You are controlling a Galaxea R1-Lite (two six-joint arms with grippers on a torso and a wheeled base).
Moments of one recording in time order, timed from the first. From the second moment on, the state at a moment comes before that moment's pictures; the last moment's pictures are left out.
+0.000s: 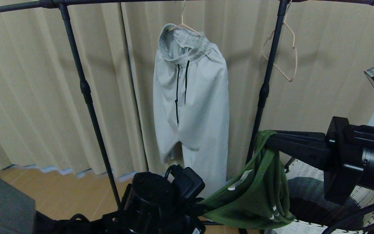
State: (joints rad) left arm -0.92 1.87 -0.53 -0.88 0.07 0.06; right arm 0.73 1.27 -0.73 -0.40 0.20 0.05
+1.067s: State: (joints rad) left arm -0.62 1.29 -0.91 -0.29 0.09 0.15; right arm 0.57 1.33 -0.80 -0.58 0.19 0.00
